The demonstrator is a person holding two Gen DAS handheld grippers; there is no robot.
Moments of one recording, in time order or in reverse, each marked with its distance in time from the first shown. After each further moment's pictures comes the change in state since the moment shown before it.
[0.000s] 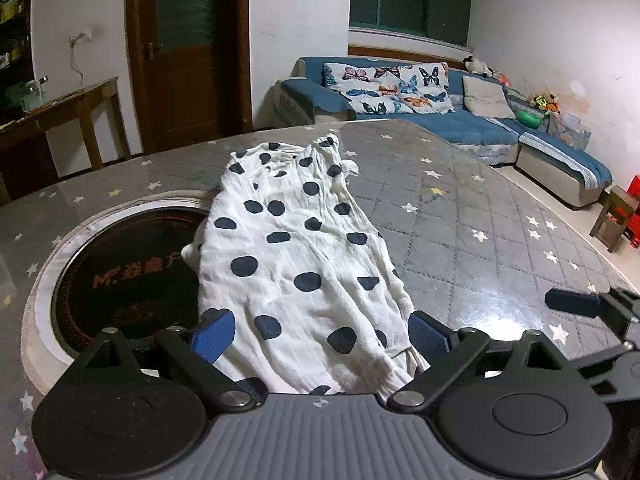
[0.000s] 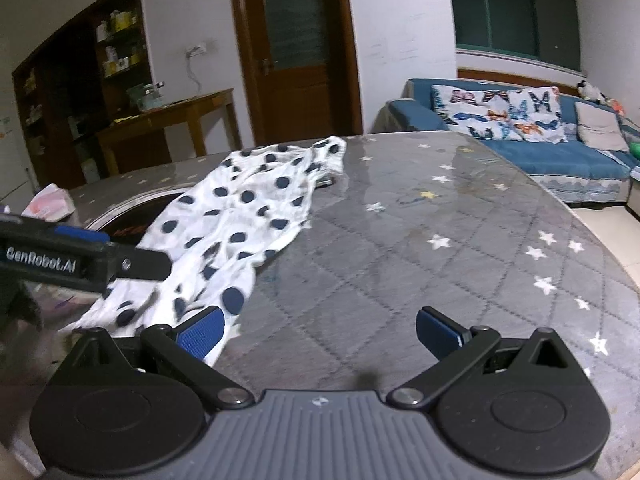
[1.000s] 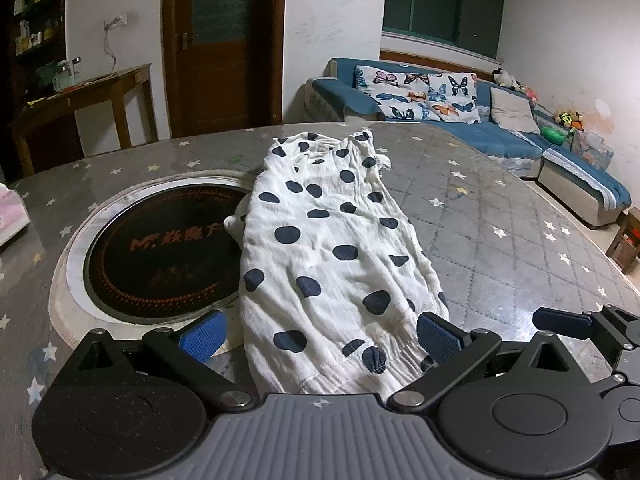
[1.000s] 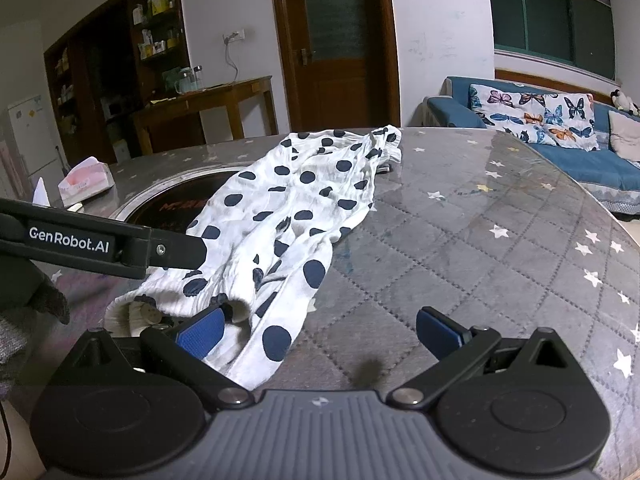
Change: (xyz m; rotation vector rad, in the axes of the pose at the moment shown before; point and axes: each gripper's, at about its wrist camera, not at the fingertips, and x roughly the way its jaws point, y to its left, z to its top) left arm -0.017 0.017 -0.025 -0.076 -0.001 0.060; right arm -0.002 0.038 -0.012 -0.066 0.018 0.074
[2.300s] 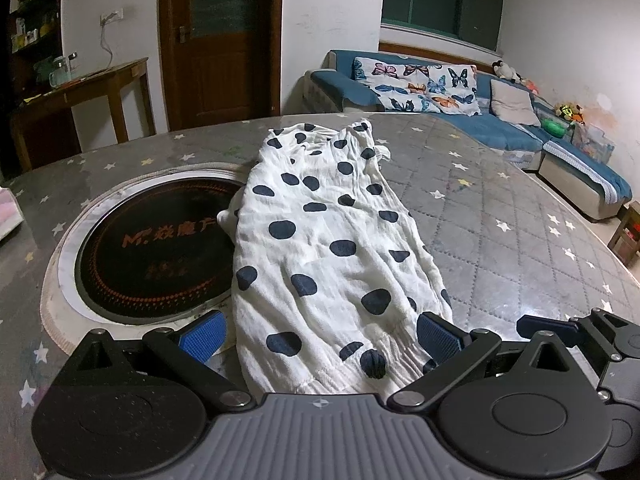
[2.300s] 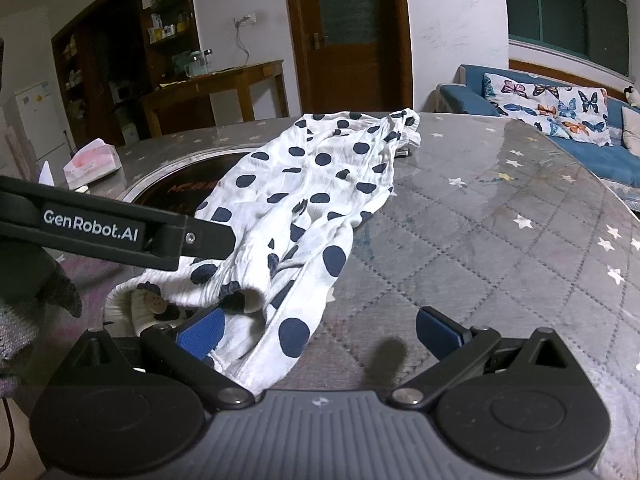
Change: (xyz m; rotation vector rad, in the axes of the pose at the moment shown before) left arm 0.011 -0.004 0.001 0.016 0.023 -0.004; right arm 0.016 0.008 -0.002 -0.023 0.048 0.030
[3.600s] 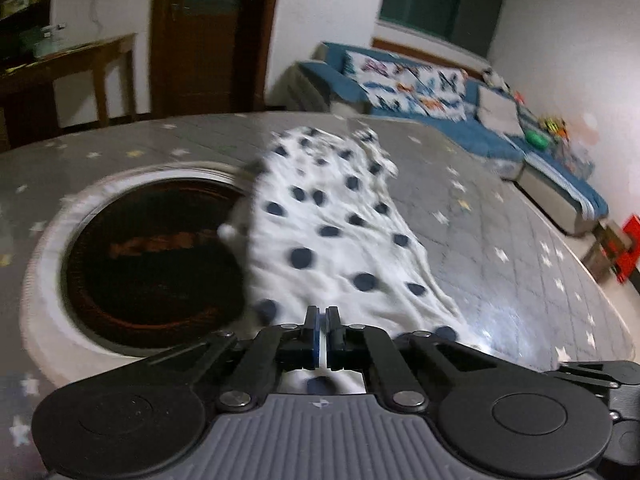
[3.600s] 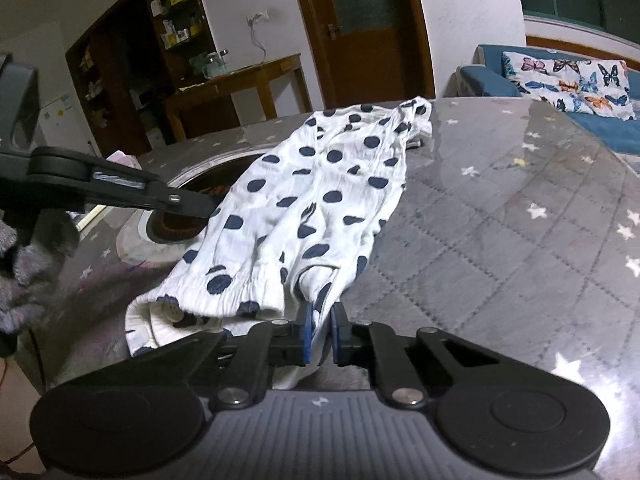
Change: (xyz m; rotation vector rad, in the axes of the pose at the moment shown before) left arm 0.014 0.050 0.033 -0.075 0.032 -0.119; right arm -0.007 -0.024 0.008 0.055 0.032 0.119
